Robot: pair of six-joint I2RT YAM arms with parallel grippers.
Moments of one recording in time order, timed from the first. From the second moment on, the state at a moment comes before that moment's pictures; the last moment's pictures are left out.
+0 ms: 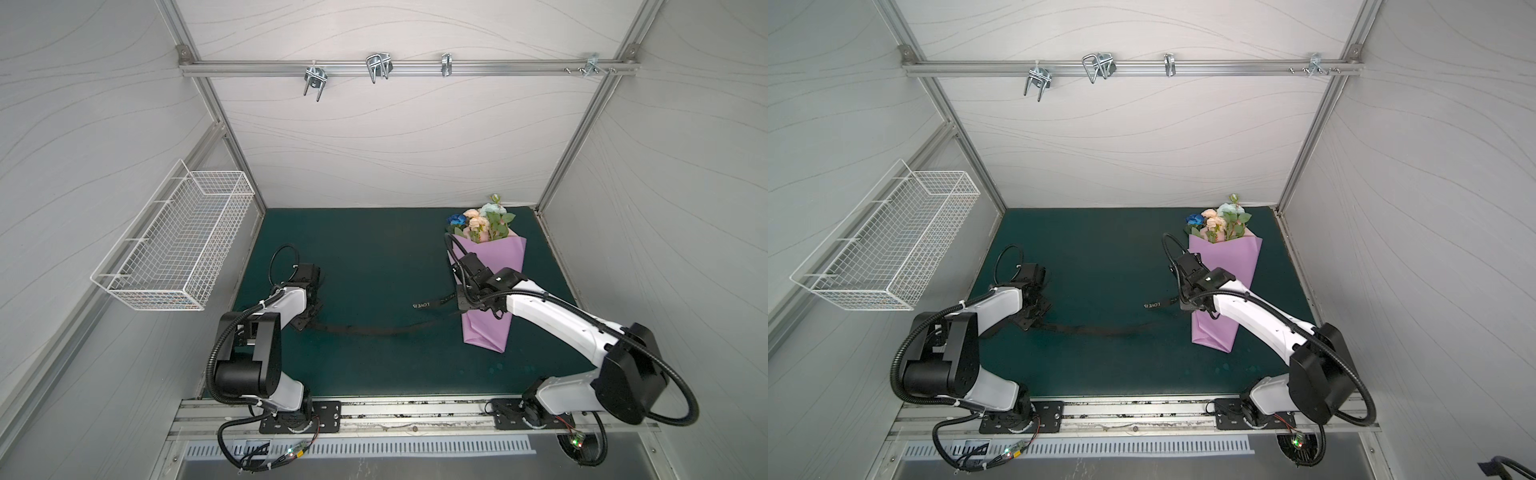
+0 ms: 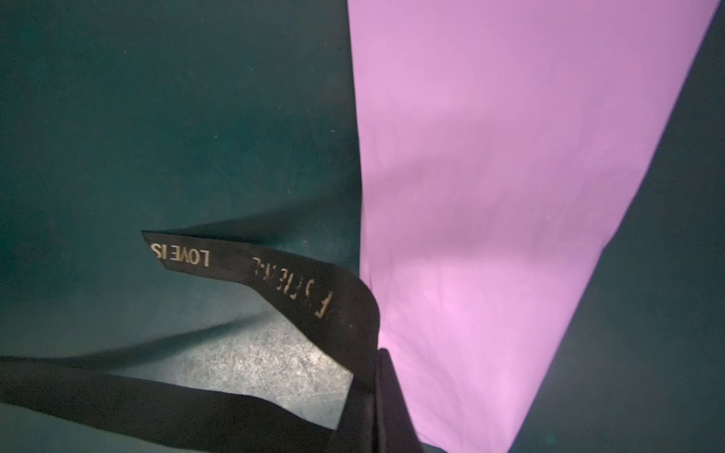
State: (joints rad) left arm -0.01 1.52 0.74 -0.55 -0.25 -1.01; right arm 0.68 1.34 1.01 -0.85 0.31 0.54
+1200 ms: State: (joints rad) left arm 0.10 1.57 0.81 -0.39 -0.10 -0.98; right arm 0.70 1.04 0.74 -1.04 0.12 0.75
